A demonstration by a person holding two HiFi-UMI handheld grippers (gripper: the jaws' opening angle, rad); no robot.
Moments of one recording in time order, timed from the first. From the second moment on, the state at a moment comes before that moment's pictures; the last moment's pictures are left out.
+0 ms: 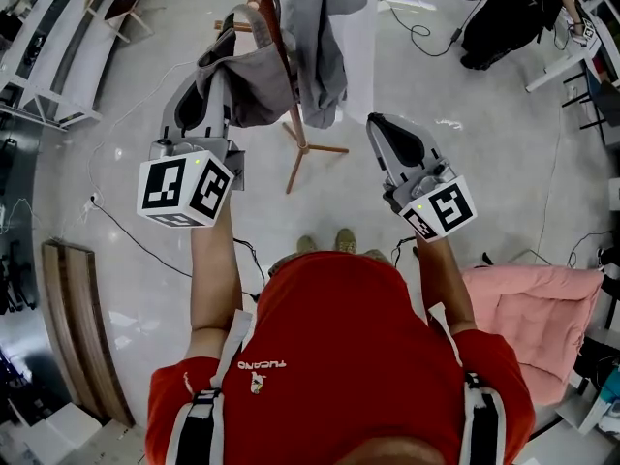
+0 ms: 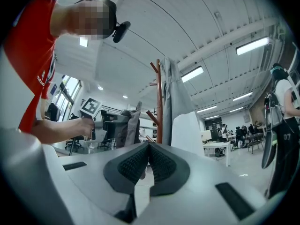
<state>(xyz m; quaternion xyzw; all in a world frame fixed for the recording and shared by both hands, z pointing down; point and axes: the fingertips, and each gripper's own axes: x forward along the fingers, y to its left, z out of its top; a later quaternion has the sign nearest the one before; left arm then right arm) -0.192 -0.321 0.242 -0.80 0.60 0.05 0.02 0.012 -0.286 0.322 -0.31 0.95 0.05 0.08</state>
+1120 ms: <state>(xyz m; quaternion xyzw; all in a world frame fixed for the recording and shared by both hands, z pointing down) -0.212 -0.277 0.289 -0.83 0.56 0.07 -0.02 0.006 -0.280 0.317 -0.31 0.94 0.05 0.09</state>
